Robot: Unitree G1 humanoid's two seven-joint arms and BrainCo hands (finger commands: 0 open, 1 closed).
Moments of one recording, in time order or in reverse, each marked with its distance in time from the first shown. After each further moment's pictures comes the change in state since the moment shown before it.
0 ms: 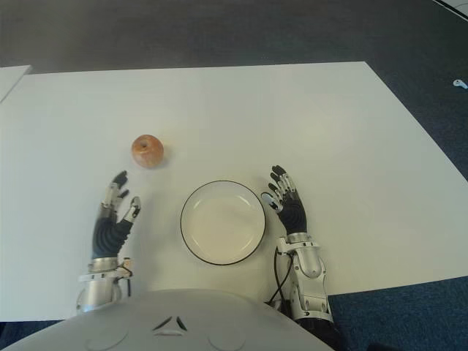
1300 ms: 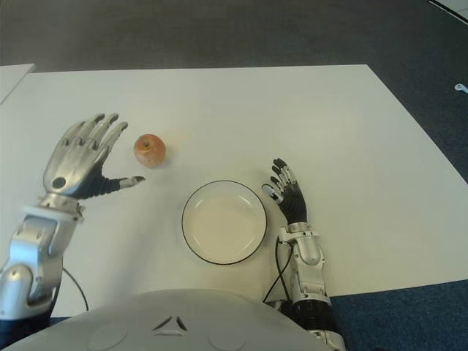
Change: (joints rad) left arm -0.422 0.454 0.076 -0.179 0.809 0.357 -0.279; right arm -0.117 -0.015 -0.019 0.164 -0.001 -0.072 0.006
